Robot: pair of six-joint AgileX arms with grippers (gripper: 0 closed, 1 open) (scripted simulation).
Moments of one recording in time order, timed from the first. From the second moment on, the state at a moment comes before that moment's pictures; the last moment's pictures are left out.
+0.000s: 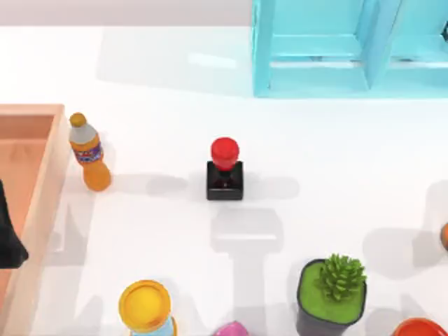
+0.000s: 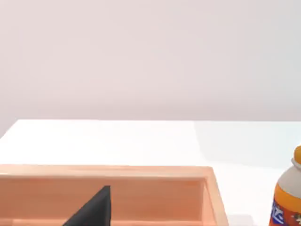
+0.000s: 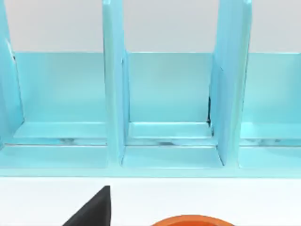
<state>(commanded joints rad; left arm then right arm) 0.00 0.00 0.00 0.00 0.00 0.00 0.00 0.00 0.00 0.00 0.00 0.00</state>
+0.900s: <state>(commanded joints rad) -0.18 0.73 0.78 -0.50 0.00 -0.17 0.00 0.00 0.00 0.00 0.00 0.00</state>
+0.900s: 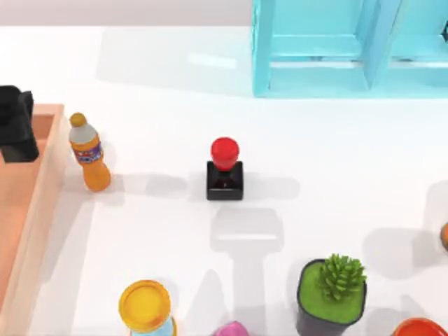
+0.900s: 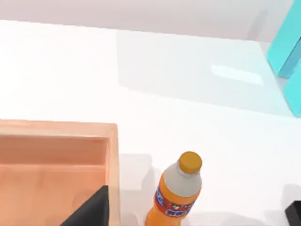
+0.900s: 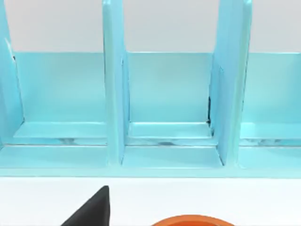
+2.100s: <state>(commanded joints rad) -0.61 2.46 2.60 -1.67 0.01 -0.58 0.00 0.00 0.00 0.00 0.00 0.00</state>
